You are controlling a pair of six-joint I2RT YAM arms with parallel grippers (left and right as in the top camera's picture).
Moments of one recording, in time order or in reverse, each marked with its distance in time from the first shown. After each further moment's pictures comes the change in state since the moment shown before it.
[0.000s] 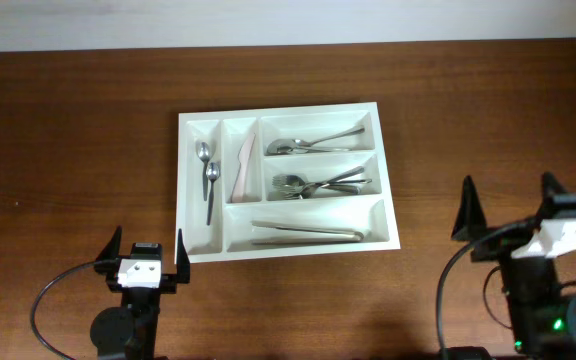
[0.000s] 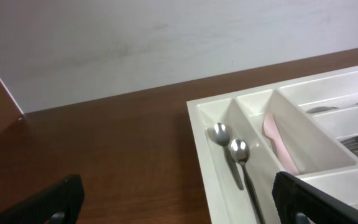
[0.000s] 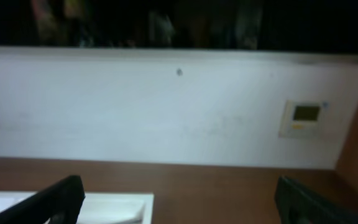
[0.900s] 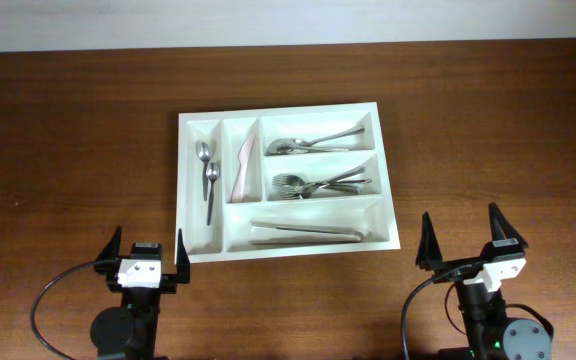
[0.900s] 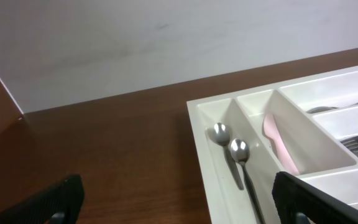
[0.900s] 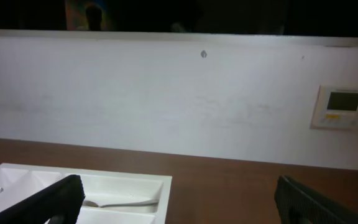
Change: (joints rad) left arm 0.000 0.000 0.000 0.000 0.000 0.000; right arm 0.040 -0.354 -0.511 0.240 -0.045 0.000
